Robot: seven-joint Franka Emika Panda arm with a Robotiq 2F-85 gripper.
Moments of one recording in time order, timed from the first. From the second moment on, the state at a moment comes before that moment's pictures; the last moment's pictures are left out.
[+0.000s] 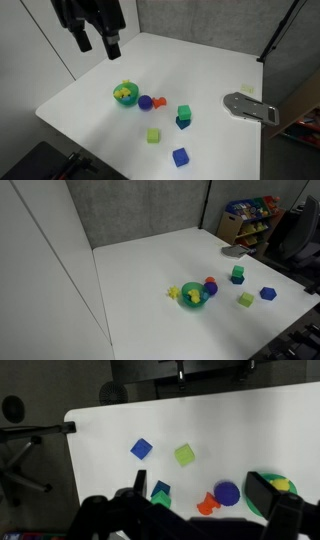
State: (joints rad) arm -0.11 -0.46 -0.02 -2.24 -0.17 1.64 0.06
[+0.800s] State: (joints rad) arm -0.07 -0.23 -0.03 -2.20 0.00 1.93 0.06
